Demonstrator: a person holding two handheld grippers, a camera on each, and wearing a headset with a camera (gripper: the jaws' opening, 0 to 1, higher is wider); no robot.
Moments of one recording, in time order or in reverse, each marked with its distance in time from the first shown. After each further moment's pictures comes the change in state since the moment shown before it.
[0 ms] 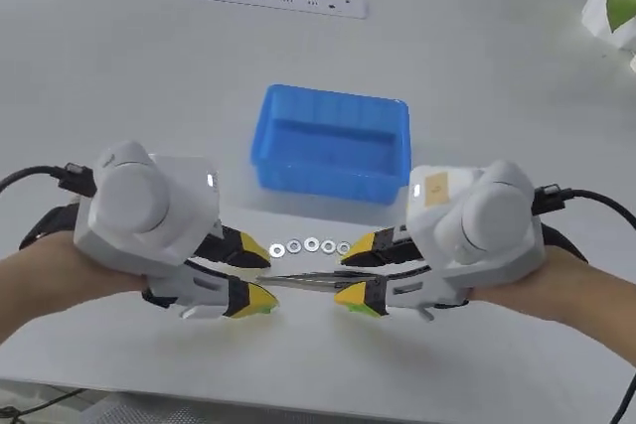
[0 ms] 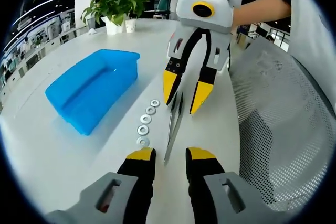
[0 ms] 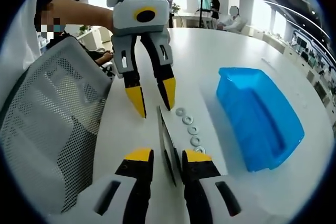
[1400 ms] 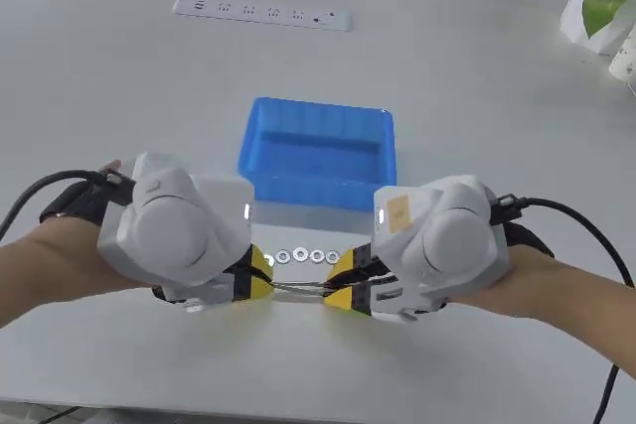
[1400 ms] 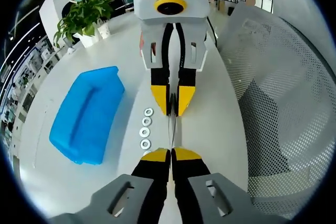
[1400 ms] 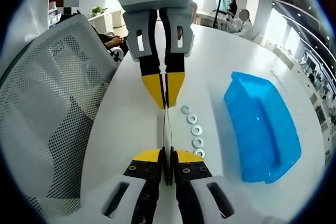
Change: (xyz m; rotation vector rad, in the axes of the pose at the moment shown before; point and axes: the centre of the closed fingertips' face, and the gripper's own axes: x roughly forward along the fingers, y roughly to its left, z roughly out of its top) left arm -0.001 -0.003 0.013 0.315 0.157 0.012; right arm 0.003 0.000 -0.005 -0.150 0.041 0.003
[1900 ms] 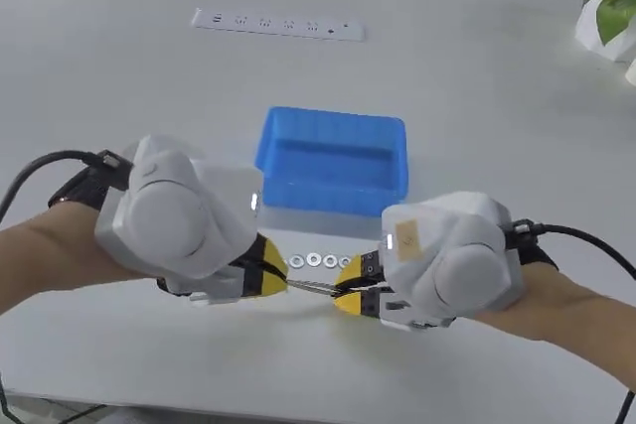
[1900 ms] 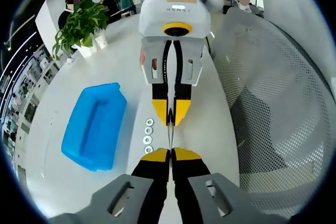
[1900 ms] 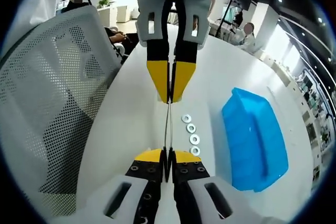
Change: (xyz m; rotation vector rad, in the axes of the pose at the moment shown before) left arm -0.026 -0.002 0.020 0.064 -0.018 0.002; right arm -0.004 0.002 0.012 -0.116 -0.023 -0.071
